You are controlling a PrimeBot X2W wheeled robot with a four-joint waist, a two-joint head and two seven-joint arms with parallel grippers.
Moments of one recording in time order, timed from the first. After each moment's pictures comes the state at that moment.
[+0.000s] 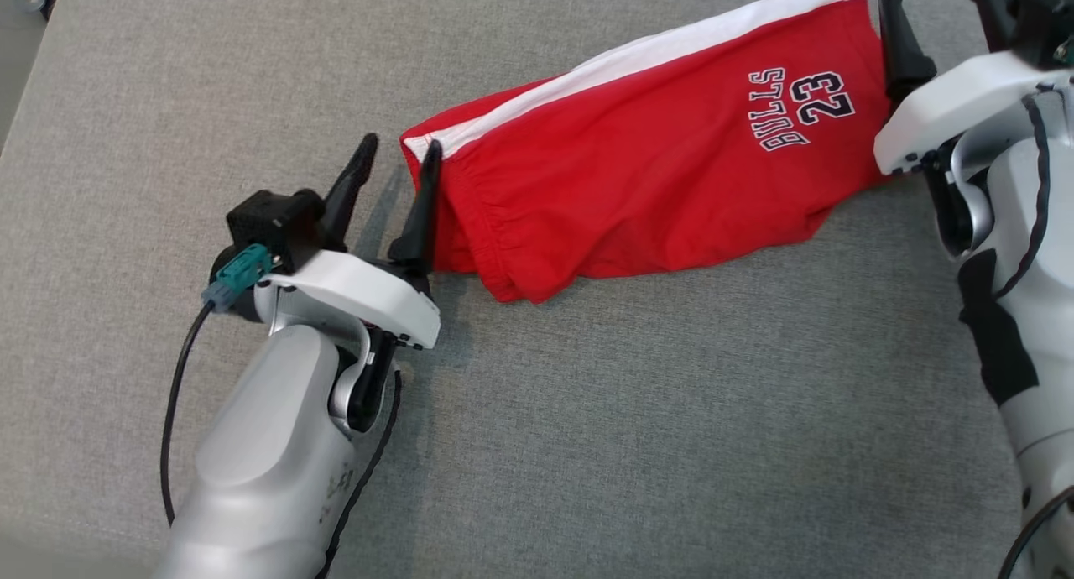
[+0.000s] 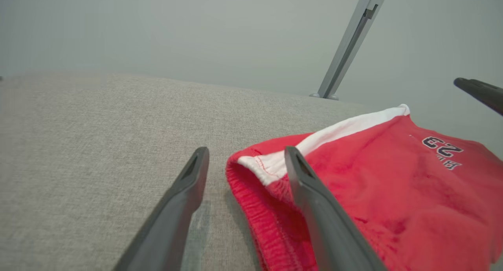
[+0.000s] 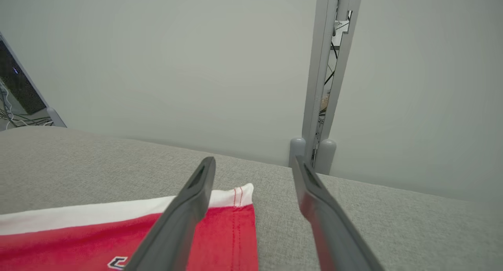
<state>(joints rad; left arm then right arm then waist) -0.65 0.05 -0.36 0.61 -0.49 -0.07 -0.26 -1.05 -0.15 0.12 0.96 0.11 0.13 -0.26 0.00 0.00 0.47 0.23</state>
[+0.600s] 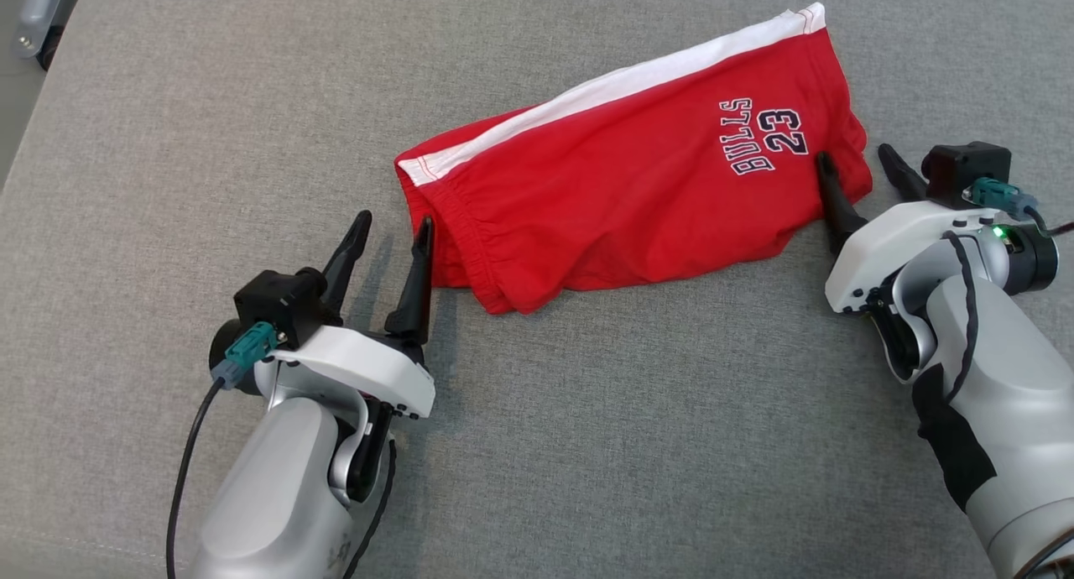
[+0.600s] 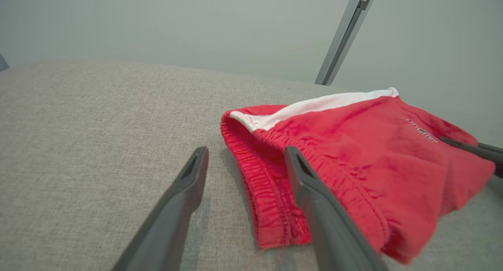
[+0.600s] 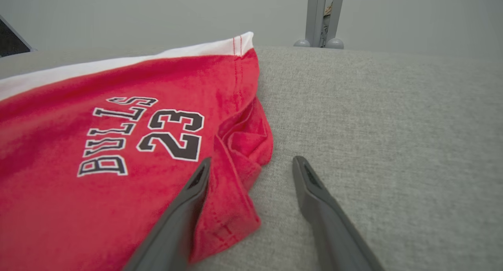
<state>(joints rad) -0.49 0.05 -0.29 0.53 -0.41 -0.04 -0.26 -0.86 -0.12 0.22 1.07 0.26 0.13 -0.21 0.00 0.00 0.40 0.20</state>
